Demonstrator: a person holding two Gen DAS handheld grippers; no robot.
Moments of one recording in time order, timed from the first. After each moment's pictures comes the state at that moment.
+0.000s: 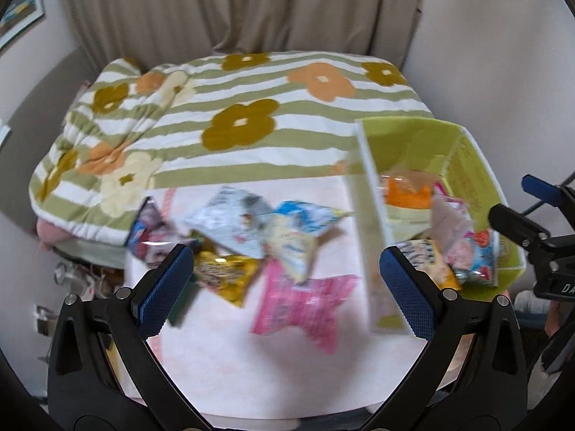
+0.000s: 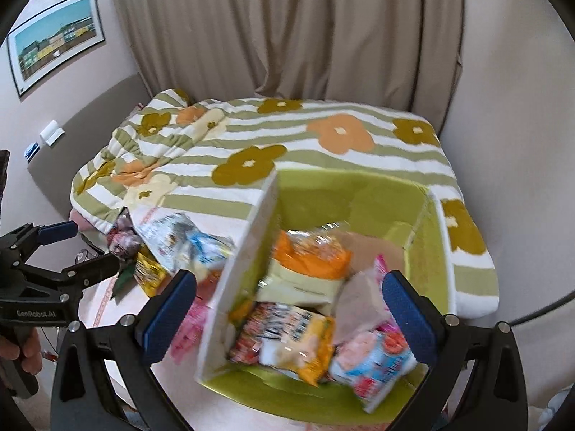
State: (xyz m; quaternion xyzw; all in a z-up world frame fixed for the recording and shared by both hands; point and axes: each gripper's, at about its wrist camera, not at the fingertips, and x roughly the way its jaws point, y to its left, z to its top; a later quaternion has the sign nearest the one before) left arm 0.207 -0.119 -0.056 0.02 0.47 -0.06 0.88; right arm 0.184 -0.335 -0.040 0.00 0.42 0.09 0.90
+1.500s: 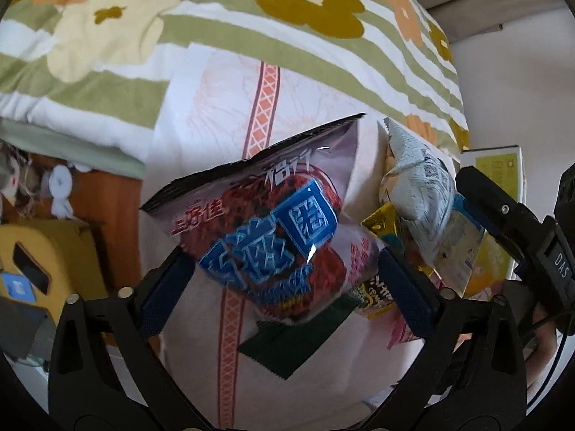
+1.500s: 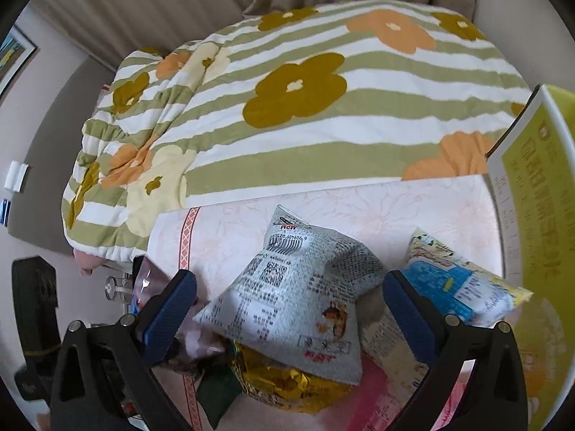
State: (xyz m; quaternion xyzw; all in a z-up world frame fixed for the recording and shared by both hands) left arm 0.346 0.118 -0.267 -0.21 0.67 -0.12 0.70; right arm 0.353 -0.115 -0.191 0.14 0.58 0.05 0.80
